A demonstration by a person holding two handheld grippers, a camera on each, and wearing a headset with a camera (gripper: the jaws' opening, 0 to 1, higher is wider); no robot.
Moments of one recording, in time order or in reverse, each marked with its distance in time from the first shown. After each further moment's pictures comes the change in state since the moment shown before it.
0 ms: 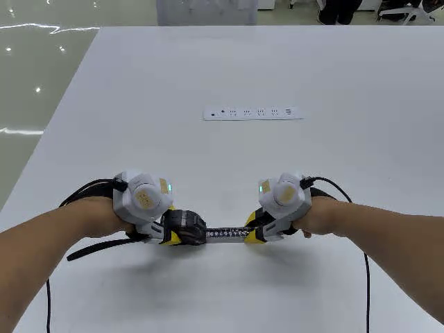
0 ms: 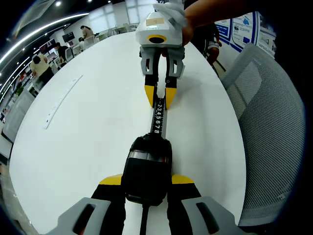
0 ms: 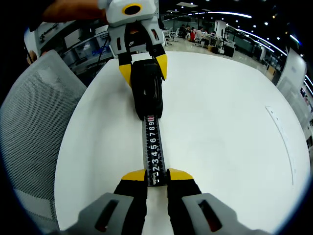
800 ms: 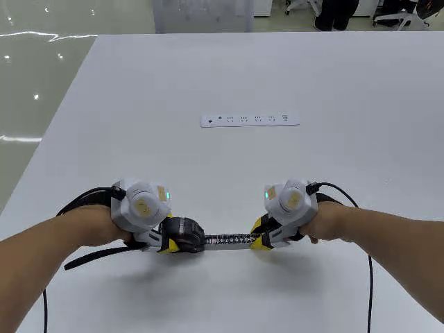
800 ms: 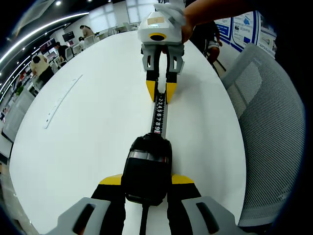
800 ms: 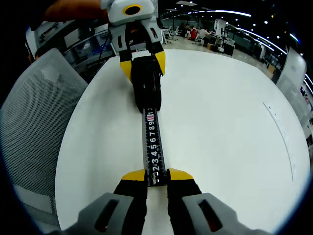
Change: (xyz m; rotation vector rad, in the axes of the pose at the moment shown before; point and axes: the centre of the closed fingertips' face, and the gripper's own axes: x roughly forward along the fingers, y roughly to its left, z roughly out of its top) left arm 0.001 0.001 -0.001 -0.003 0.007 0.001; right arm -0.009 -0.001 -0.013 0.004 0.015 0.001
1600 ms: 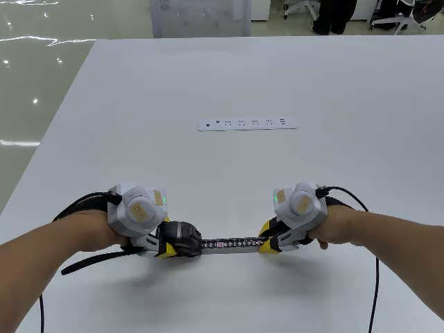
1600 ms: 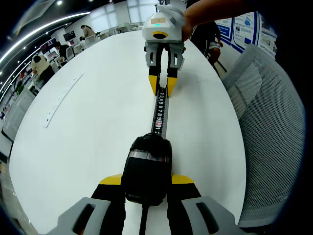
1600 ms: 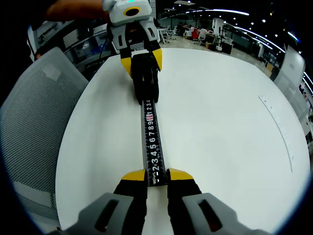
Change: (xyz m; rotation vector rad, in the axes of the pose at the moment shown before) left arm 0.001 0.000 0.001 -0.007 -0.003 0.002; right arm -0.012 -0.004 -0.017 0.015 0.003 -0.009
